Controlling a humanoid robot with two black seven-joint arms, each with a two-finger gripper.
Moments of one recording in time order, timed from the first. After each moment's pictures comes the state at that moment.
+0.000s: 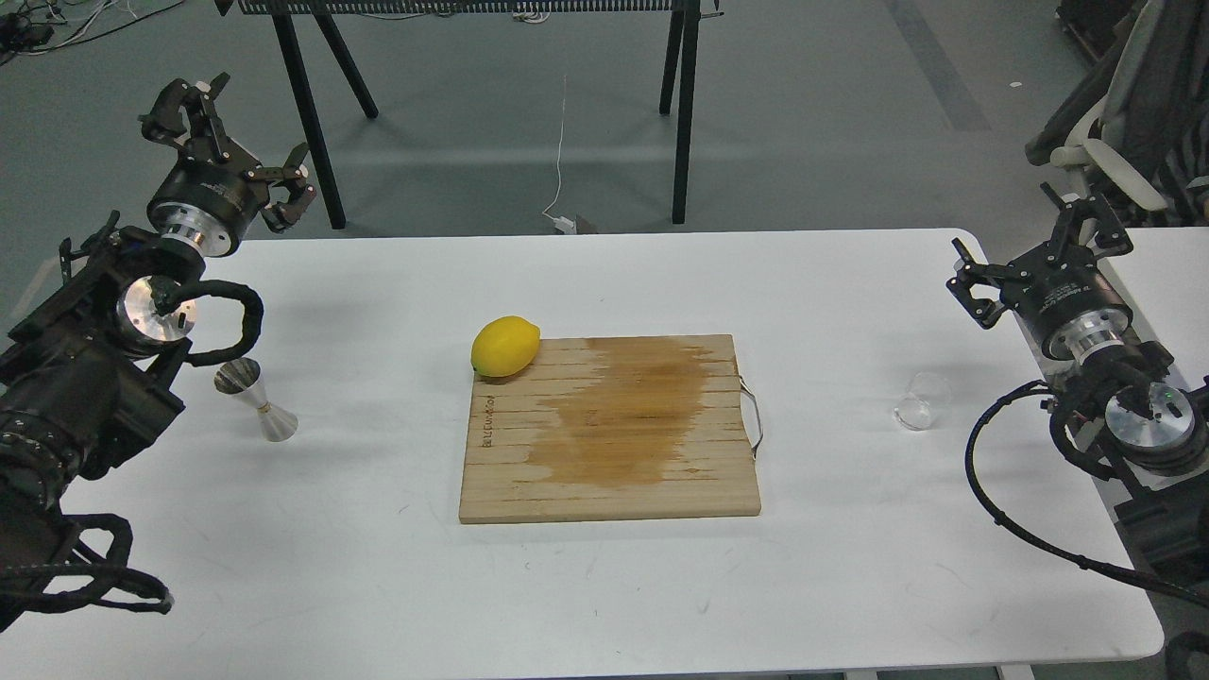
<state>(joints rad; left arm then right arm) -0.89 0.29 -0.85 -0.32 0.03 -0.45 -0.23 0.50 -0.38 1.20 0.73 -0.01 0.36 0.03</state>
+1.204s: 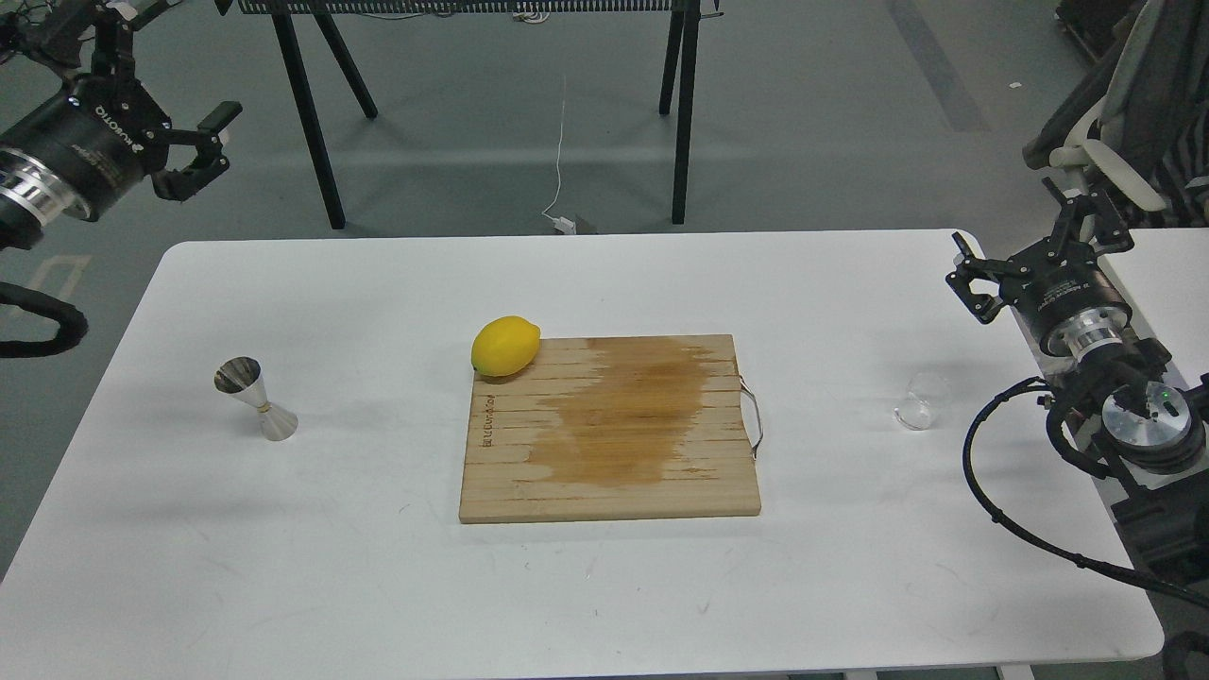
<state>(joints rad) -0.80 0.89 -0.65 -1.03 0.16 -0.46 -0.22 0.50 -0.37 1.20 0.74 -0.01 0.36 0.06</state>
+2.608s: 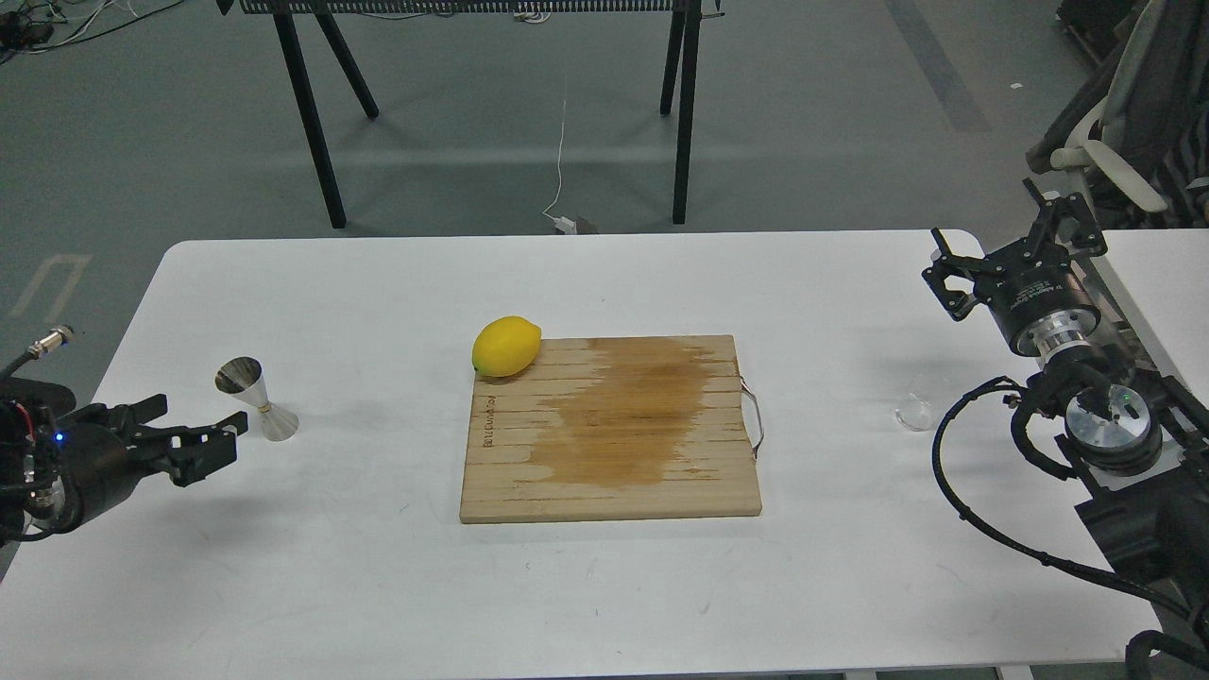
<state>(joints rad) -0.50 1.06 -0.18 -1.33 1.61 0.25 -0.09 0.49 -0.31 1.21 0.74 -0.01 0.35 0.10</state>
